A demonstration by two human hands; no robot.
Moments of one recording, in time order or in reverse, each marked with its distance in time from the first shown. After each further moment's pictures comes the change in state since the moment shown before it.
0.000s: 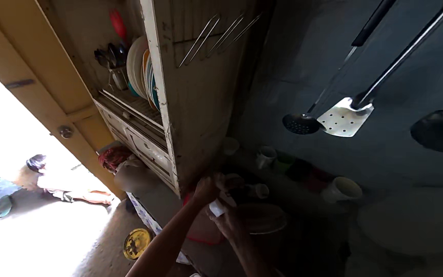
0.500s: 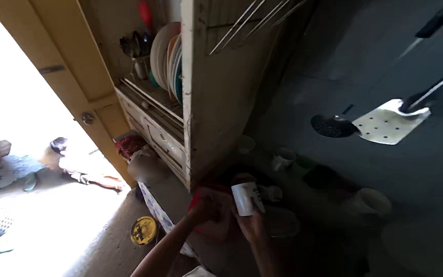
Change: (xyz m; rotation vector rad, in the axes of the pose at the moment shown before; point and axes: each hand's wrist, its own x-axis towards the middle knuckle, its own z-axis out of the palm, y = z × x) left_hand -0.016 -0.120 0.075 0.096 -0.225 0.134; right_hand -0.003 -0.018 -0.034 0.093 0.065 -0.149
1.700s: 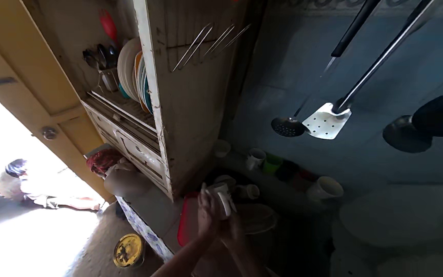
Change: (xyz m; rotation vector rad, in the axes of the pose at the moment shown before) left_hand -0.002 0.111 0.016 -0.690 0.701 -0.100; right_hand -0.028 0.004 0.007 0.121 -0.234 0.092
